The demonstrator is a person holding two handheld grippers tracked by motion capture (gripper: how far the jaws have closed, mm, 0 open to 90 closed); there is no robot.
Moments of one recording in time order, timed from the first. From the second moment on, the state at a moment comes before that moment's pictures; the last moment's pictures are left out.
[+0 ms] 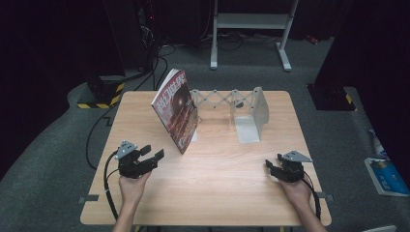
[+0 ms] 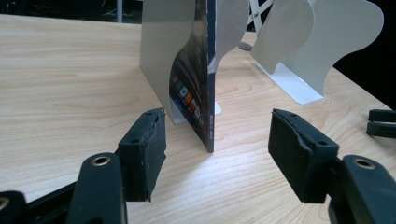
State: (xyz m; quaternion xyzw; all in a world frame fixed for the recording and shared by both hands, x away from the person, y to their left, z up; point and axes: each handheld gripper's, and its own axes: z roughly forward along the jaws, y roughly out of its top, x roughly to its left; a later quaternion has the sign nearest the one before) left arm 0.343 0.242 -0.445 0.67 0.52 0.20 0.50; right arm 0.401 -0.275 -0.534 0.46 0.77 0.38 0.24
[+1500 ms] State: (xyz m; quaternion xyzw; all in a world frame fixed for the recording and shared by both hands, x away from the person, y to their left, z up) left arm 0.360 0.225 -0.483 0.68 0.54 0.19 0.46; right arm 0.401 -0.275 -0.534 0.46 0.77 0.38 0.24
